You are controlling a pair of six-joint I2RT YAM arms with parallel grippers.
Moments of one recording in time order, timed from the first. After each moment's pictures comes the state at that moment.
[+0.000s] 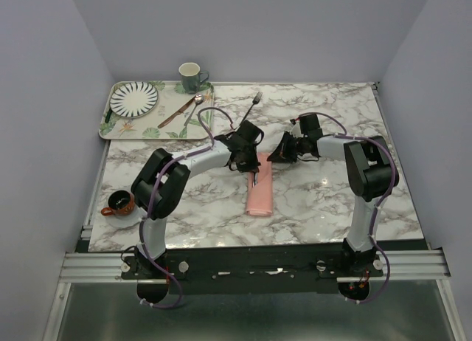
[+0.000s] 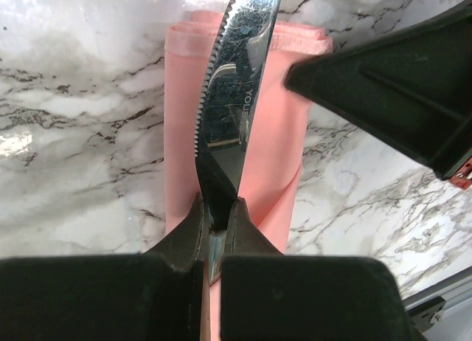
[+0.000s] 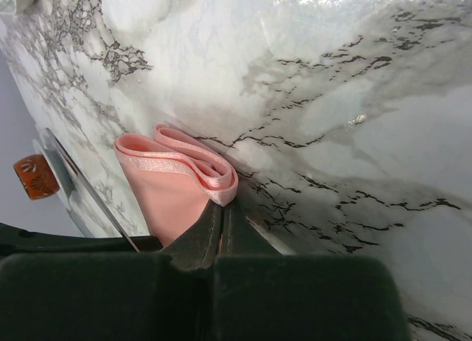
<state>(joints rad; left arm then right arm) -0.71 1.94 1.36 -0.40 0.03 -0.86 0.26 2.00 1.14 -0.05 -0.58 0.62</state>
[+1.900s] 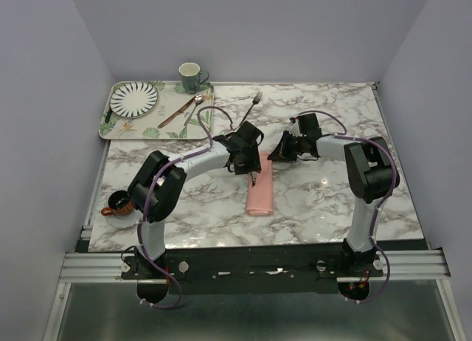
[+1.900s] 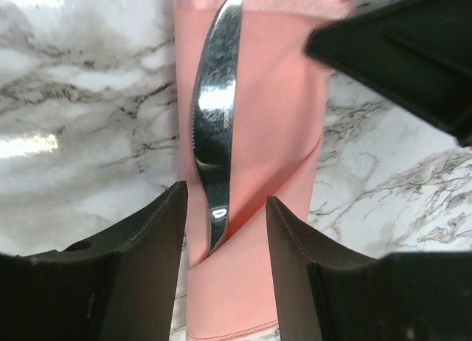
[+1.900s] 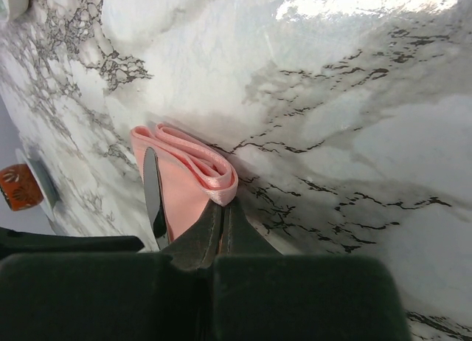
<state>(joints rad) -0.73 1.90 1.33 -0.46 0.01 -0.82 0.28 1.98 1.14 -0.04 -0.53 0.60</state>
